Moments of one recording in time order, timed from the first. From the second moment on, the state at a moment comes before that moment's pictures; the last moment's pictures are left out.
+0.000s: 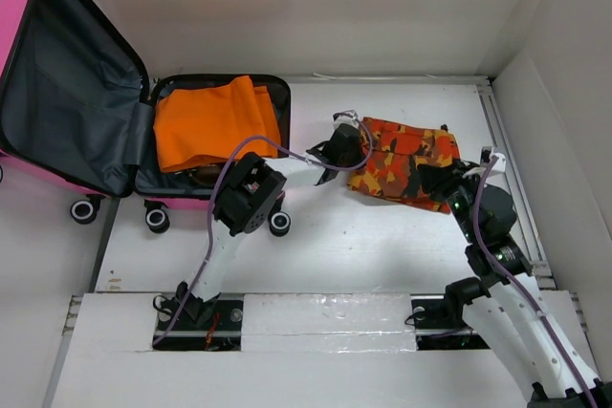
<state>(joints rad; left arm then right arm) -0.77 2.26 1.55 0.14 -0.08 -0.73 0.29 0.51 0.51 -0.04 0.06 0.55</state>
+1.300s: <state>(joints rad) 0.15 1.58 1.22 -0.15 -0.12 -0.55 0.29 0.52 0.51 -0.03 0.02 0.55</state>
